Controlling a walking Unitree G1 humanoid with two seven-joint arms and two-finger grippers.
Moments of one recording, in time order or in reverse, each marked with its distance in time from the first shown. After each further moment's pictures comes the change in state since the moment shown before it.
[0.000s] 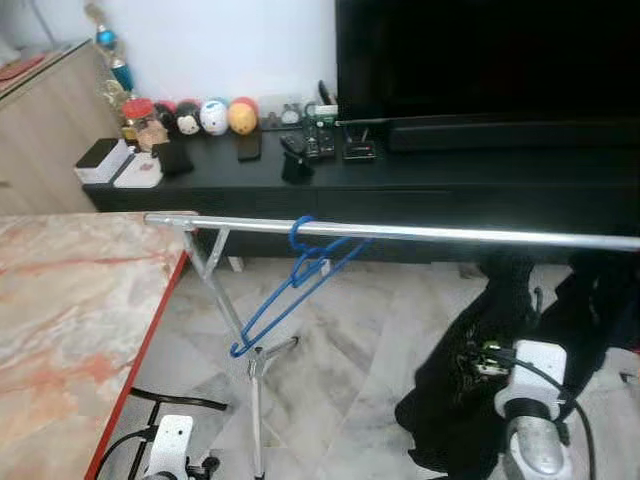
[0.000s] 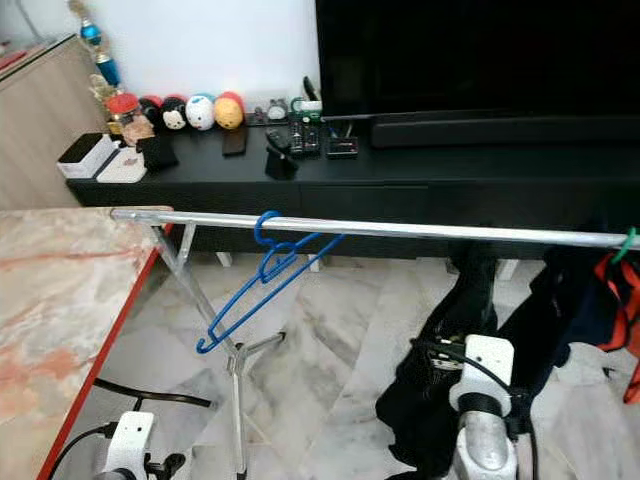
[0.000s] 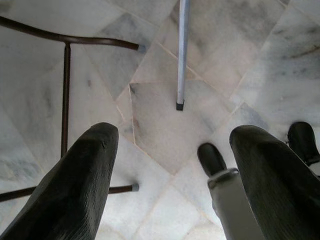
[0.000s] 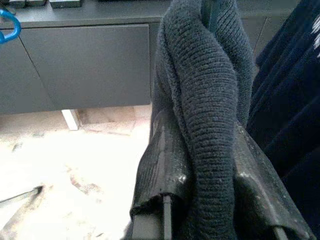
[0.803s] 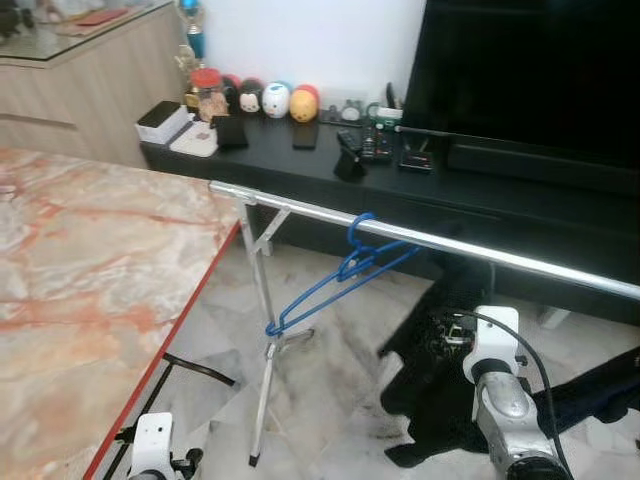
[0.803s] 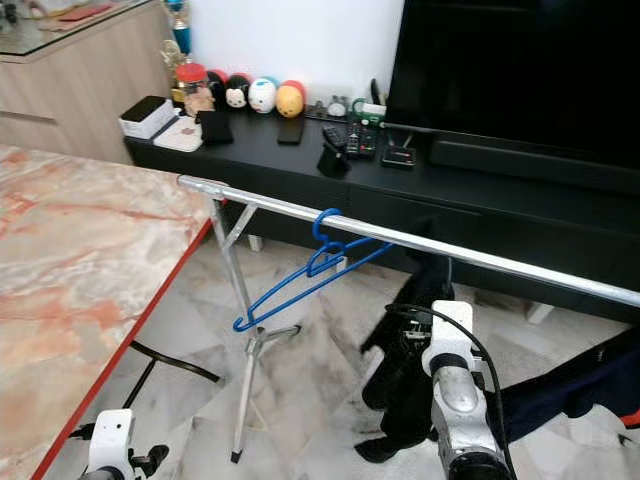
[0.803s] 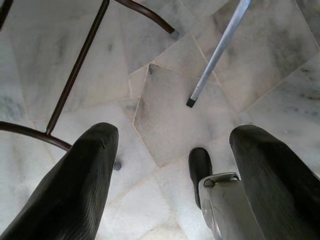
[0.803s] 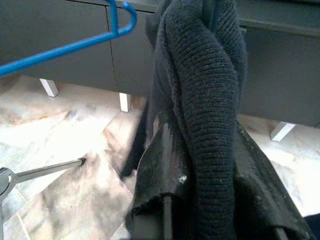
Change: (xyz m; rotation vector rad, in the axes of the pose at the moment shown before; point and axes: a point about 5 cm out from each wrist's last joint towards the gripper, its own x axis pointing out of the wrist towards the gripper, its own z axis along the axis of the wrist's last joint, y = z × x) left arm -0.001 0.008 0.000 -0.129 -0.030 0.090; right arm 0.049 0.012 0.007 -0.008 0.082 0.095
